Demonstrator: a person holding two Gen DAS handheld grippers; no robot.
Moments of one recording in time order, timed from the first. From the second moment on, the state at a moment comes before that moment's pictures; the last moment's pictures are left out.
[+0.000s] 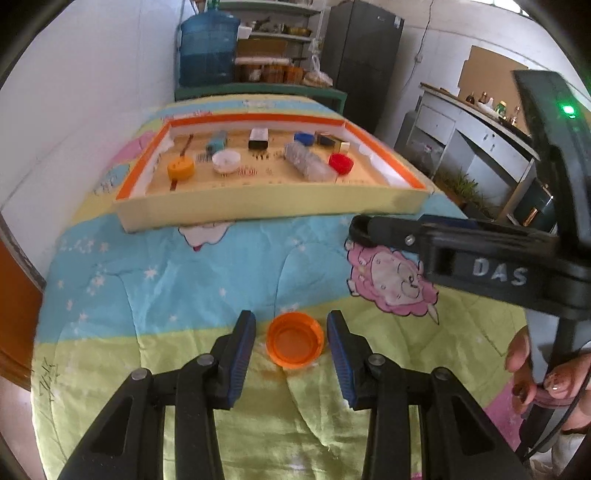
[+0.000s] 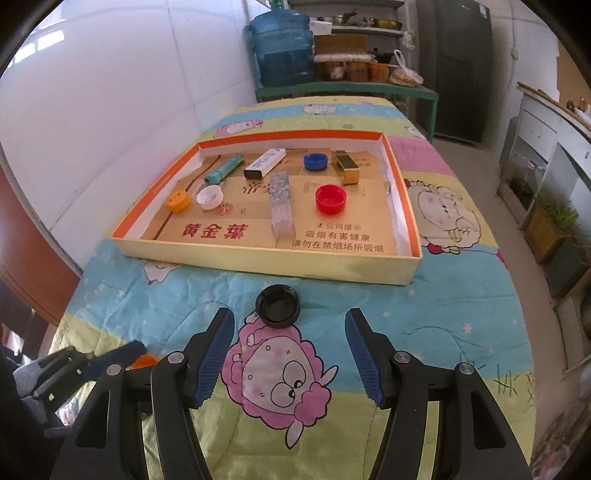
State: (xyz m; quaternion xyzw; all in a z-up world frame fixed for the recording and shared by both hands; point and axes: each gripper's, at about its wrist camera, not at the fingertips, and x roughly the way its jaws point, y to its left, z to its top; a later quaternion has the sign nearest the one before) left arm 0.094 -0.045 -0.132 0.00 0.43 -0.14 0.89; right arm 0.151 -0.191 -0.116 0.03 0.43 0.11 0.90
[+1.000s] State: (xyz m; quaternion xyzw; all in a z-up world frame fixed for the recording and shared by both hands) left arm 0.096 -0.021 -0.118 -0.04 0.42 -0.12 0.90; right arm 0.169 -0.178 -0.128 -0.01 0.44 0.11 0.89
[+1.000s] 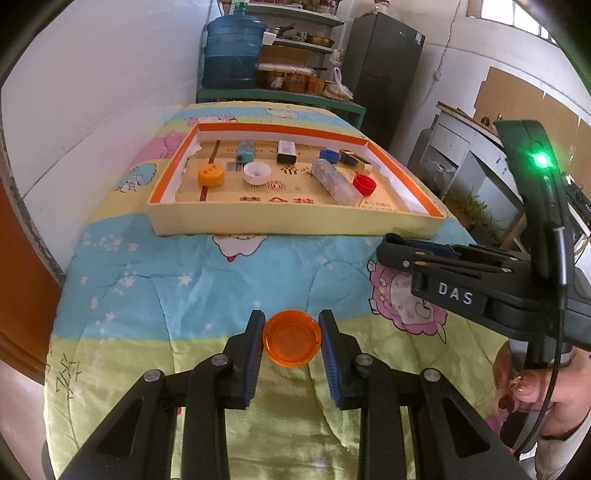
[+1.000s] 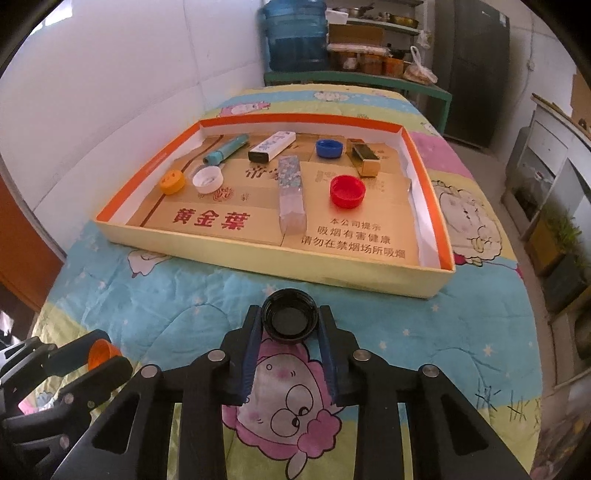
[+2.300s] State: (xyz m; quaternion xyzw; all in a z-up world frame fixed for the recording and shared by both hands) left arm 0.163 0.000 -0.043 -0.04 0.36 -0.10 0.93; right arm 0.191 -0.159 -0.050 -0.04 0.37 0.14 0.92
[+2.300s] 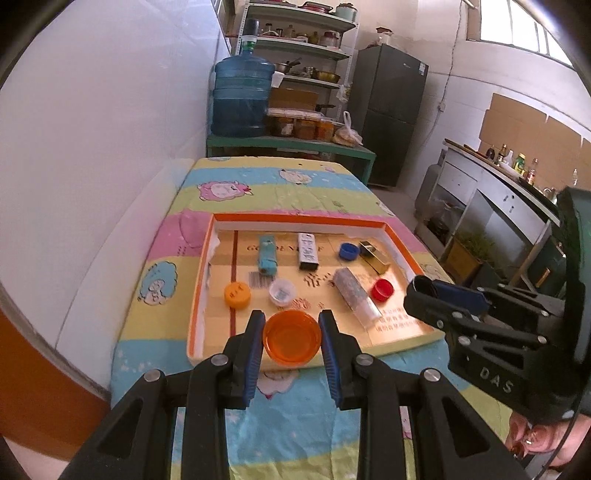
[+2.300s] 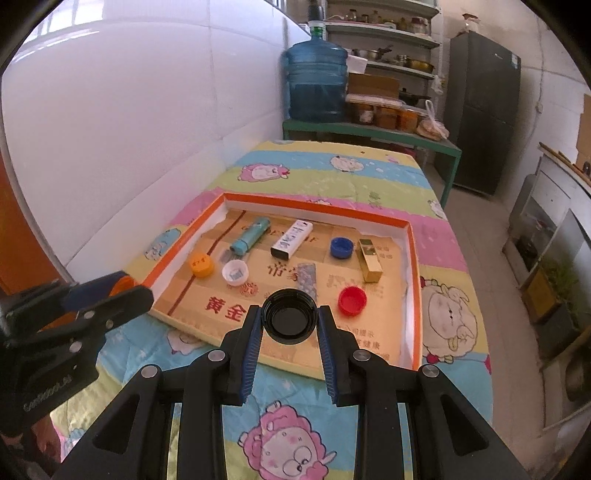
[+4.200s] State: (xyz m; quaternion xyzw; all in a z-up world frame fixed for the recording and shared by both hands) left arm 0.256 0.015 -0.122 -0.01 0.46 -0.06 0.89; right arm 0.276 -0.111 -0.129 -0.06 0.45 0.20 0.87
